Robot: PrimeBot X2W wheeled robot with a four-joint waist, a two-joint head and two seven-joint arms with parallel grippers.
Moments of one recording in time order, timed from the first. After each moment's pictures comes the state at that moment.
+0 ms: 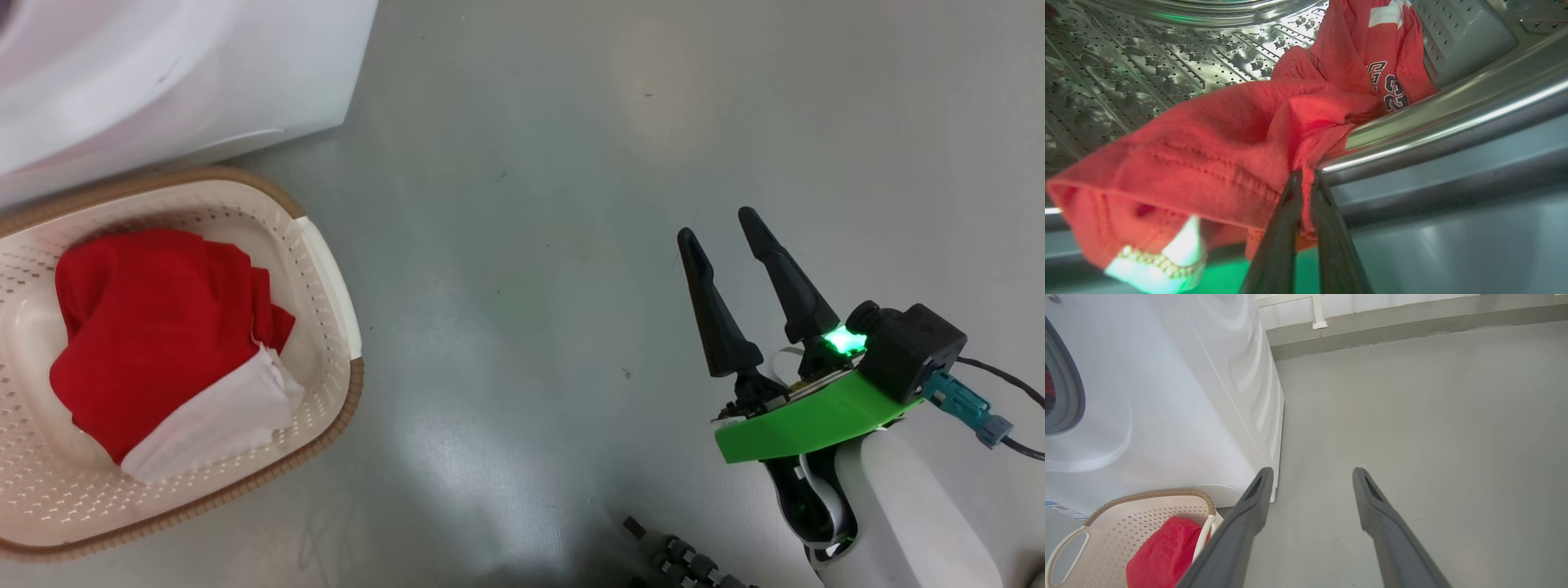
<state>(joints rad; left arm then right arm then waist) -1.02 0.81 -0.14 0.43 -0.06 0.11 0.67 -0.32 -0.04 0.21 0.14 0.44 0.12 -0.26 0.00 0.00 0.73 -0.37</state>
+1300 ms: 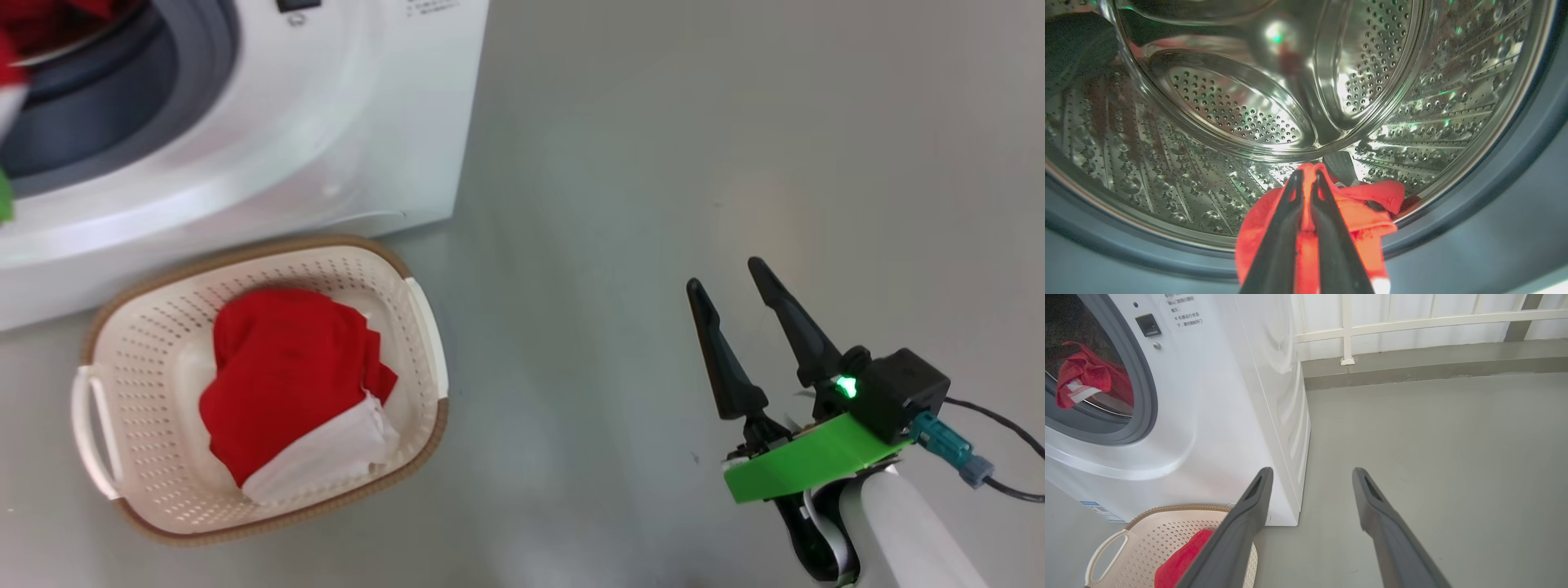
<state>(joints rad) -0.93 0.51 -0.12 0.49 -0.27 0.15 0.08 -0.25 -0.04 0.18 0.15 0.34 0.12 -0.26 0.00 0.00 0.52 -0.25</state>
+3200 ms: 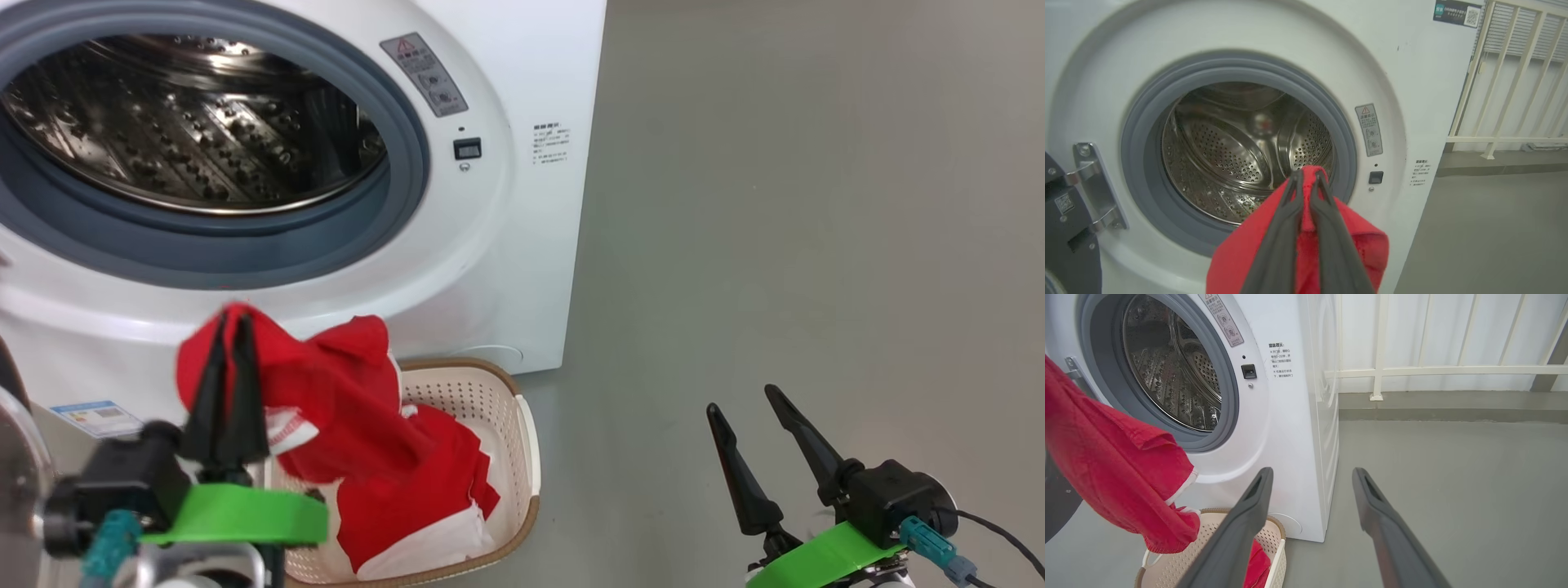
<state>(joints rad) -0.20 0.27 -0.23 -0.11 -0.36 0.32 -0.14 -0.02 -0.04 0.13 0.18 0.24 0.12 -0.26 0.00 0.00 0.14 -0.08</state>
